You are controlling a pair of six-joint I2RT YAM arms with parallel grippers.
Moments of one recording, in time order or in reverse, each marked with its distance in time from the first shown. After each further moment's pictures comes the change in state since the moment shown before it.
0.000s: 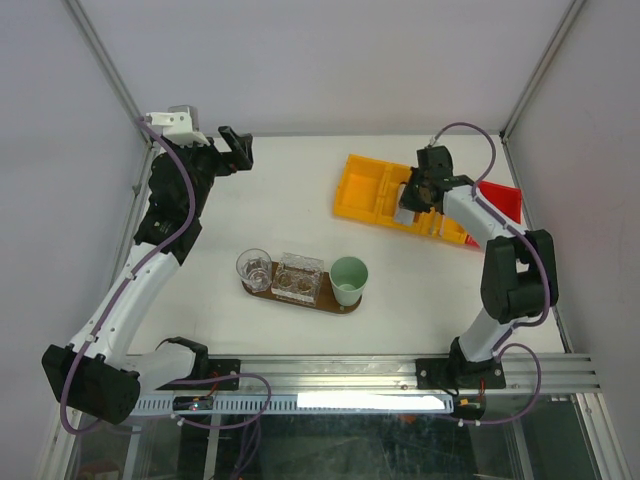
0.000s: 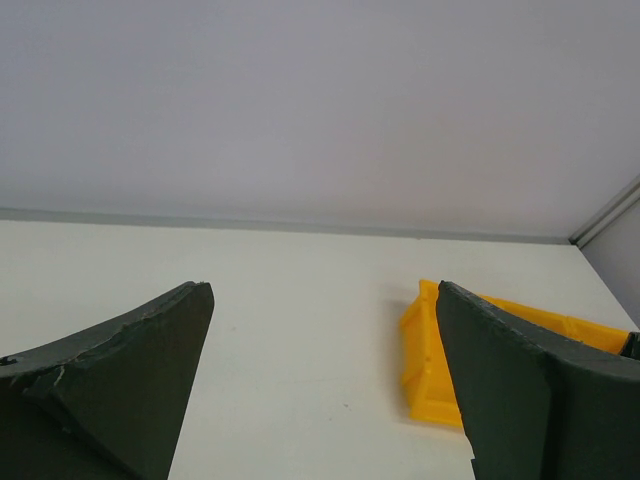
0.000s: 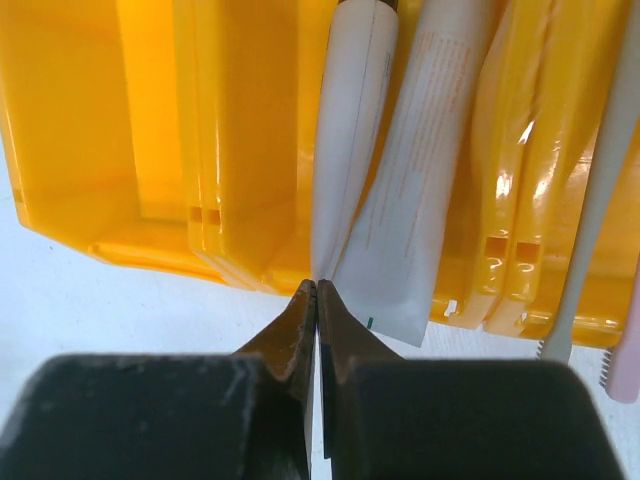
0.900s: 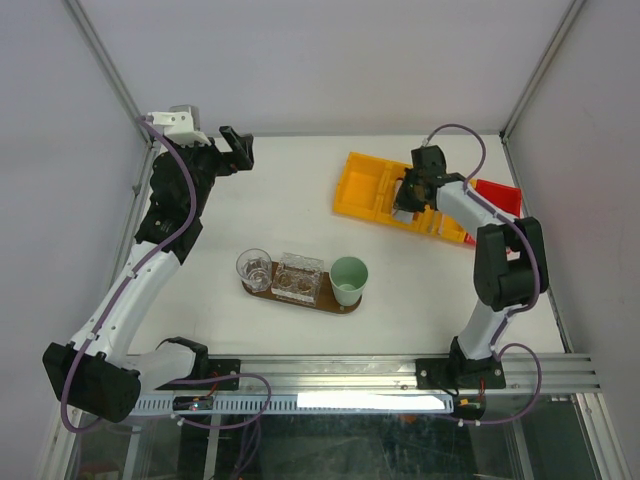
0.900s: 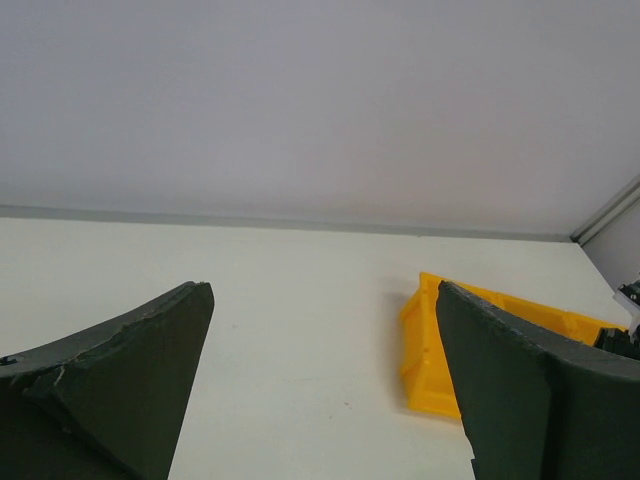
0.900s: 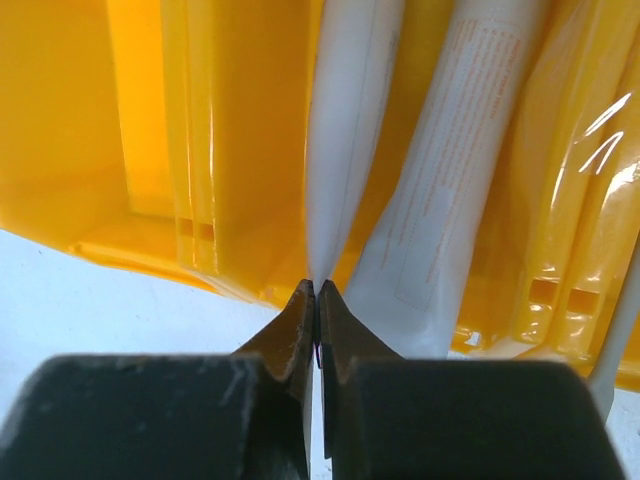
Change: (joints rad) left arm 0.000 0.008 0.002 0.000 0.001 -0.001; right arm -0.010 0.098 0.036 0.035 -0.038 -0.005
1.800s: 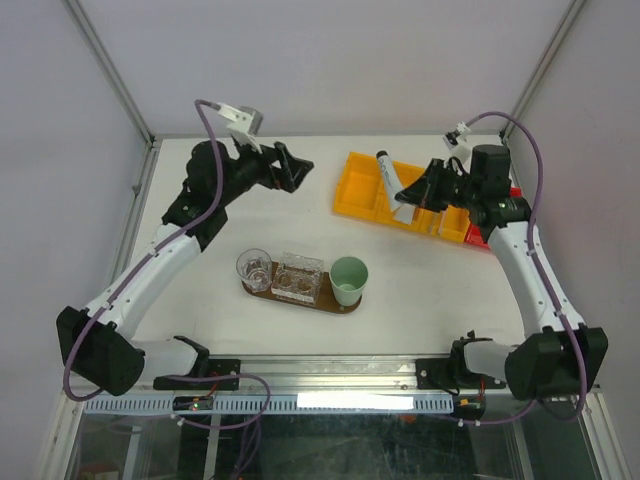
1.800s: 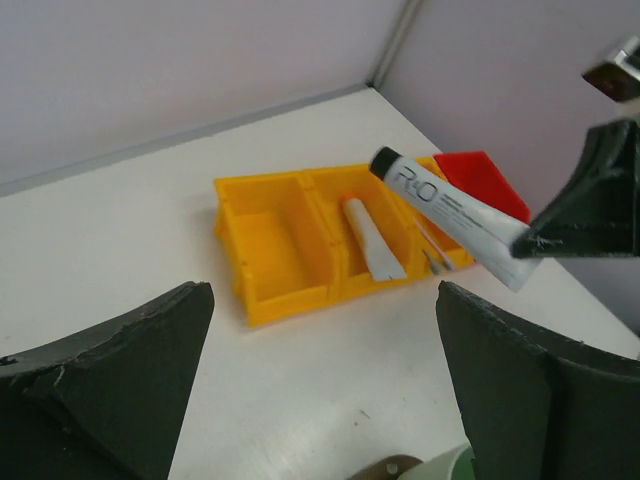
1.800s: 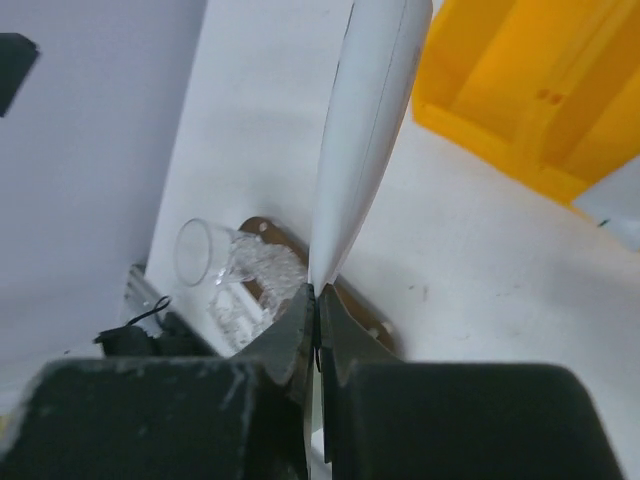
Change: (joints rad) left arm -0.089 0.146 0.082 -0.041 0.393 -0.045; right arm -0.126 -0.519 -0.085 -0.099 -0.587 -0.133
